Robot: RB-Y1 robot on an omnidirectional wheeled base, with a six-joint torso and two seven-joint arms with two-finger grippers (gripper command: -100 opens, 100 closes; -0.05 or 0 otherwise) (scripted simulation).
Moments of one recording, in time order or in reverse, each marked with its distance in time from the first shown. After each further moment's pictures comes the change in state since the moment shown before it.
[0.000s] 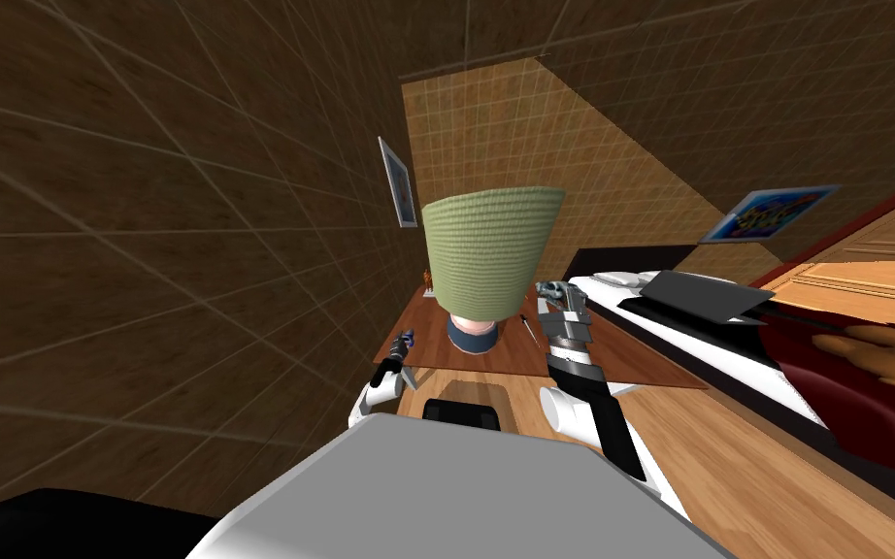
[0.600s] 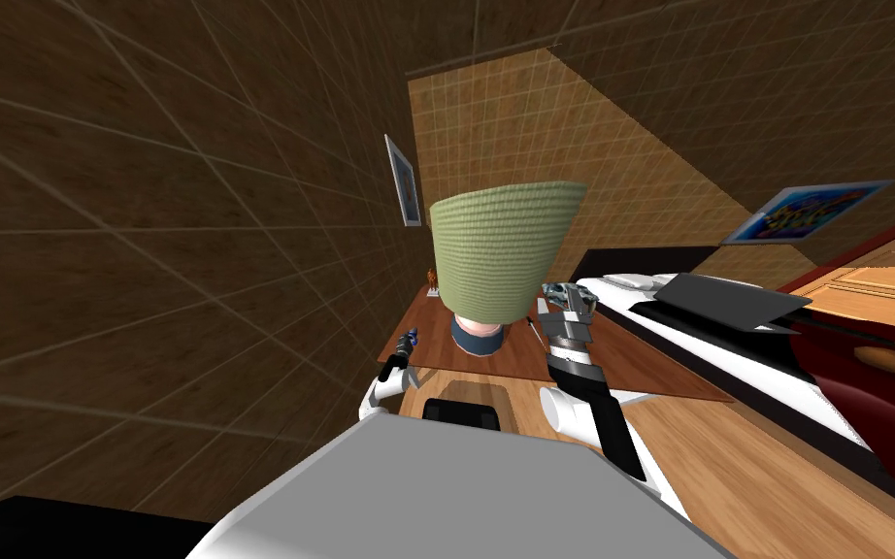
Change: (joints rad) left arm -0.057 -0.031 -0.005 0.057 -0.026 -0.012 -0.021; right arm 0.000 0.000 0.000 0.000 0.000 0.000 0.000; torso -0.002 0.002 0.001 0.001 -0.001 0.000
